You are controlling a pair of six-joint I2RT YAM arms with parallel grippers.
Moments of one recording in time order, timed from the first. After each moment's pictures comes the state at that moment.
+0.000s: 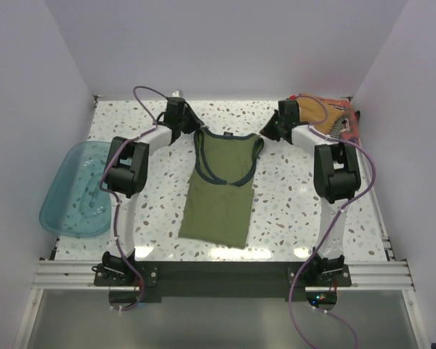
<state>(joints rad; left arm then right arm) -0.28 2.28 1.66 0.06 0.11 -0.76 0.19 2.13 1.53 -0.13 -0.07 0.78</state>
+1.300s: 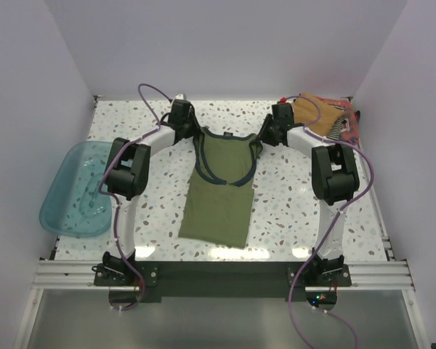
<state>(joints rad) -0.32 2.24 1.65 -0.07 -0.04 -0.65 0.23 2.10 1.50 -0.19 -0.01 0.61</state>
